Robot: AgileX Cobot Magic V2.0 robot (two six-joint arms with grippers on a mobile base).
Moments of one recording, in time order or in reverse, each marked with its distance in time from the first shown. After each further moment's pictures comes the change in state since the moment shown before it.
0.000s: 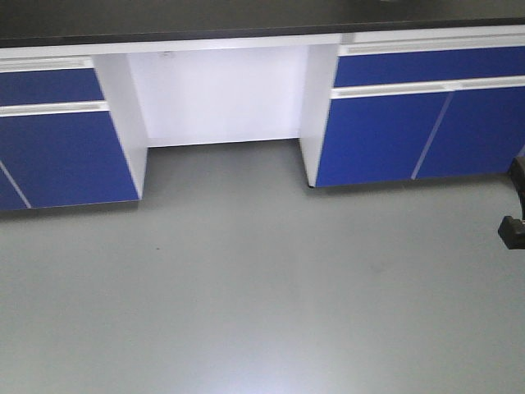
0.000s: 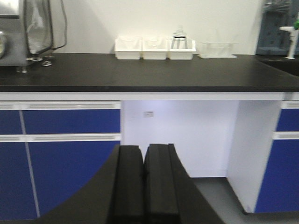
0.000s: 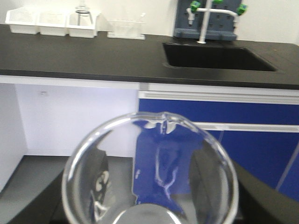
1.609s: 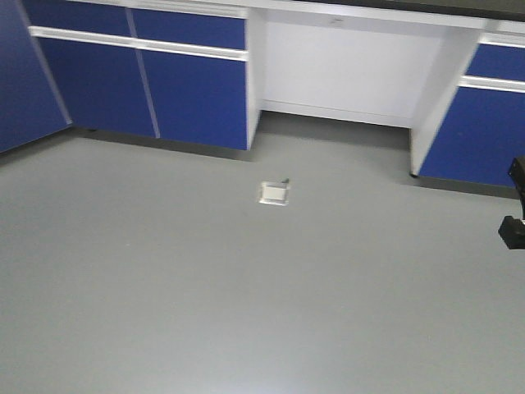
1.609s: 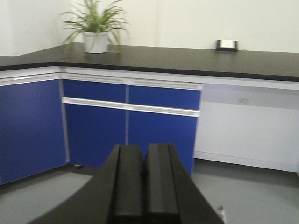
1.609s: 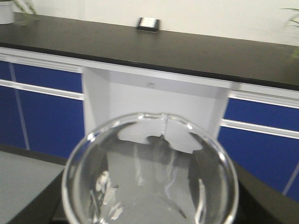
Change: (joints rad) left arm 0.000 0.000 0.000 0.000 0.000 0.000; right arm 0.000 0.000 0.000 0.000 0.001 0.000
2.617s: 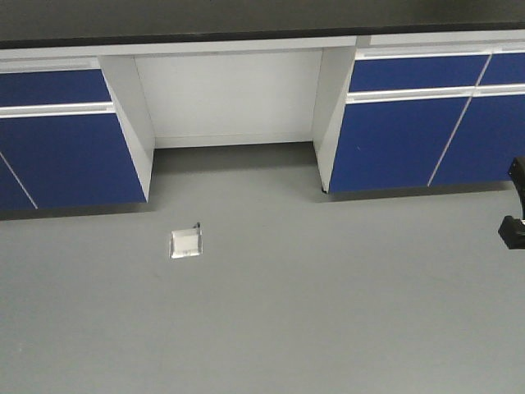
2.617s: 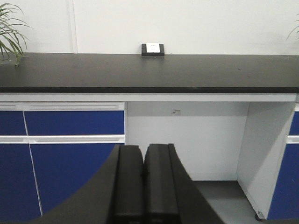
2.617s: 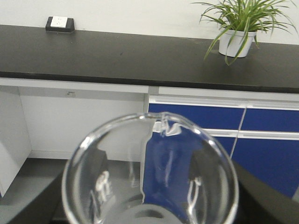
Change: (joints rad) left arm 0.000 0.000 0.000 0.000 0.000 0.000; right arm 0.000 0.000 0.000 0.000 0.000 0.000
